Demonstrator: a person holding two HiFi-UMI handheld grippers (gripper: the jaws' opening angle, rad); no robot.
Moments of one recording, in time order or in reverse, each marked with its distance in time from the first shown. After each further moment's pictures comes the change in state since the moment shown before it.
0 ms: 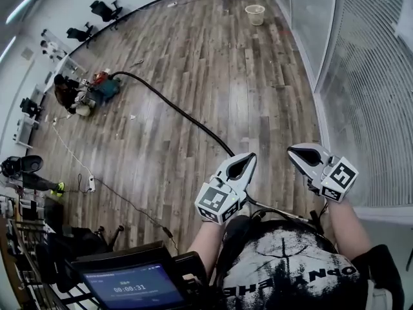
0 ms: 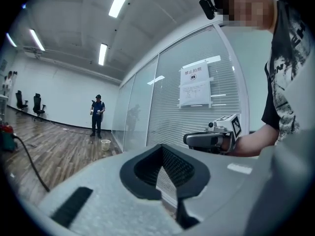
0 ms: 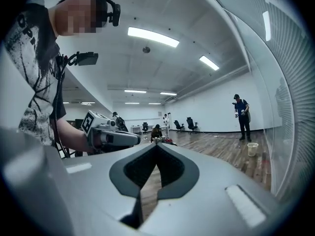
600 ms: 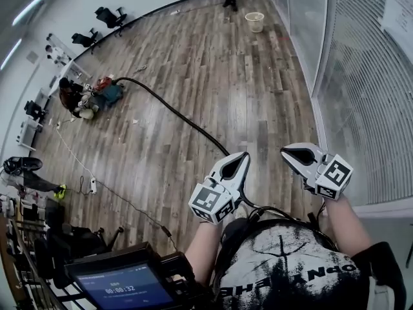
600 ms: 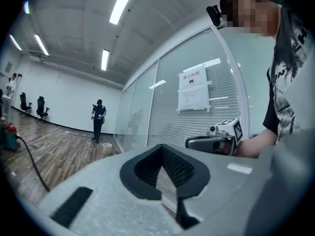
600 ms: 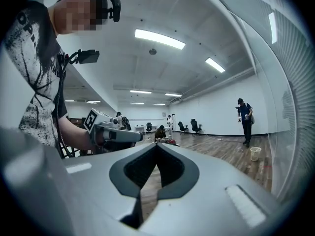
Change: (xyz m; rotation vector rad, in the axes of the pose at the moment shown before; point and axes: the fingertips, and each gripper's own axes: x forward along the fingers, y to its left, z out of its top) left arm -0.007 -0.032 0.016 -0.004 -0.052 0.039; right arm -0.028 0.019 0.011 -0.042 -0.007 0.052
